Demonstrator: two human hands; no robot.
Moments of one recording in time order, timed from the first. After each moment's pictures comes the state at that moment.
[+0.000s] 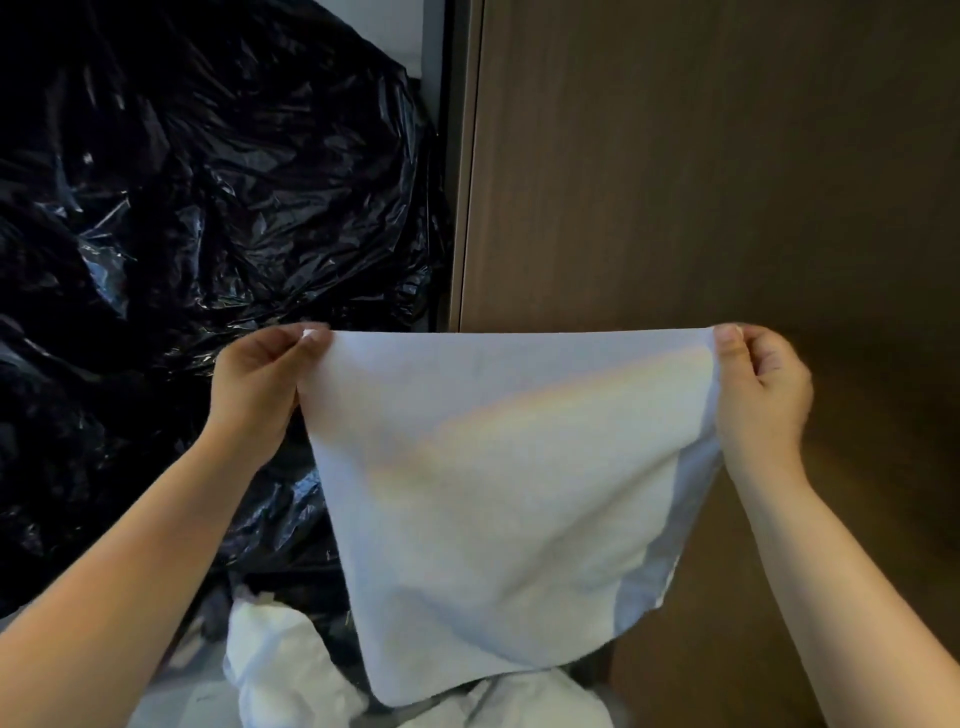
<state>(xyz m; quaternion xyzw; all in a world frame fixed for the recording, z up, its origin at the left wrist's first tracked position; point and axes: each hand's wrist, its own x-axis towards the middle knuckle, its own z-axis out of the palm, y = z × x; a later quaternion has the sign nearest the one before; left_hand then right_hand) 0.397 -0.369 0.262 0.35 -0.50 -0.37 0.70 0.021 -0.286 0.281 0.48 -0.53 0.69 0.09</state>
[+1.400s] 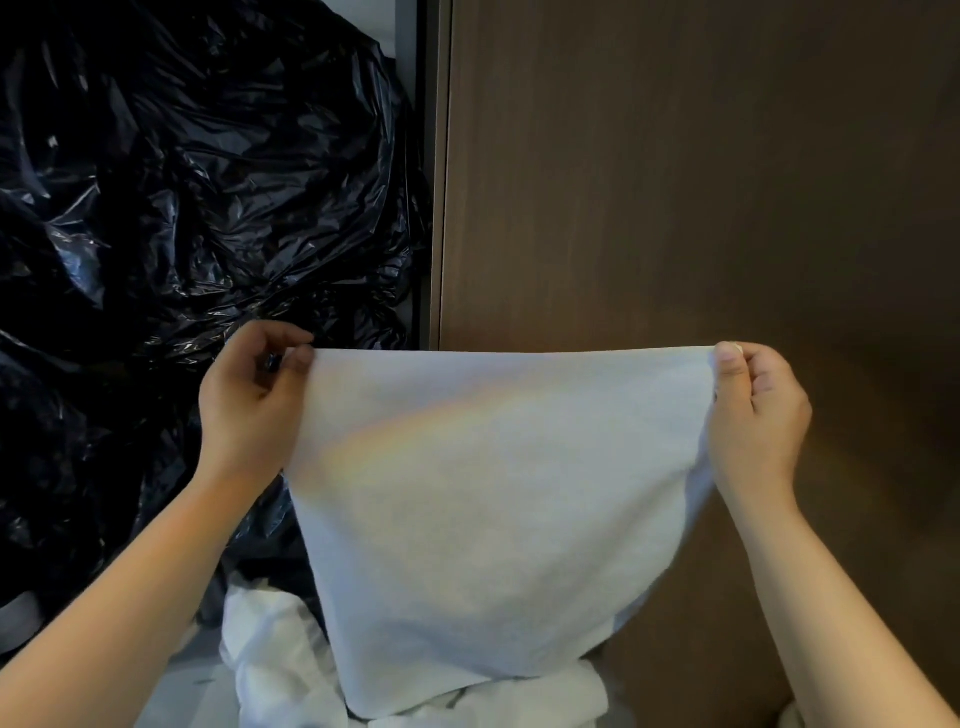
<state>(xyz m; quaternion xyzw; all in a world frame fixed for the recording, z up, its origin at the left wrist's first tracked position) 0.385 -0.334 0.240 0.42 -0.60 -0.10 0.67 0.016 -0.264 0.245 0.46 -0.57 0.67 0.11</state>
